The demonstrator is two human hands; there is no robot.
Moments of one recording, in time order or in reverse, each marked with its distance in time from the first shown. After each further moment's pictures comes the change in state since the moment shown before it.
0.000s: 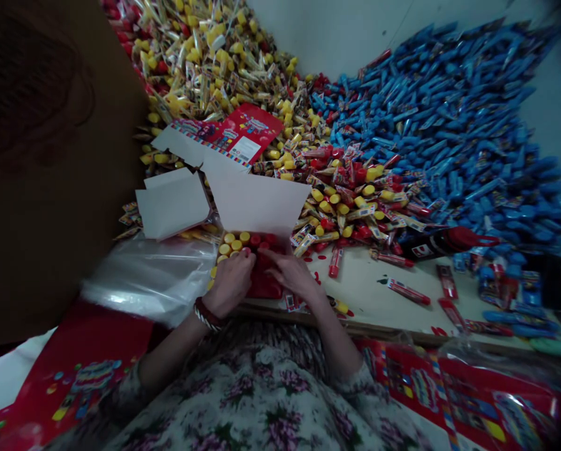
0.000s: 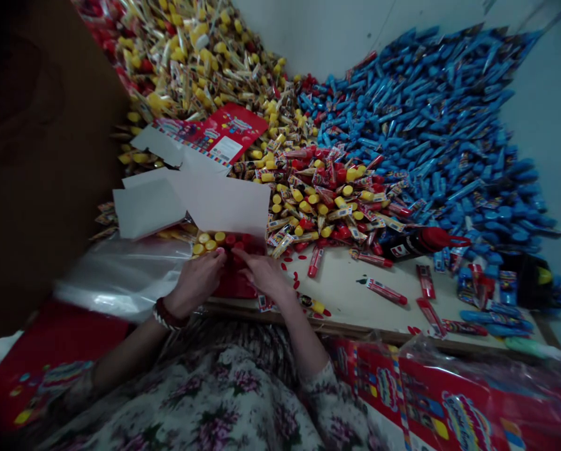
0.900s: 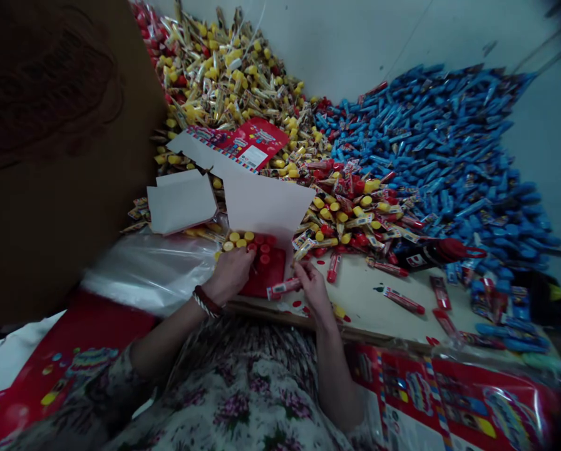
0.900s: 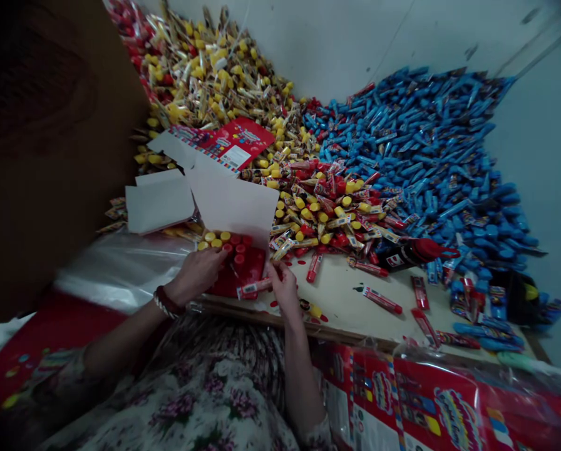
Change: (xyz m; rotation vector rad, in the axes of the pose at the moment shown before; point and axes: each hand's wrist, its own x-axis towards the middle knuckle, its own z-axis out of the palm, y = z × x) left_hand -0.003 -0.012 -0.005 0.009 -0.005 0.022; right_hand -0.043 0.009 0.017 0.927 0.448 0.442
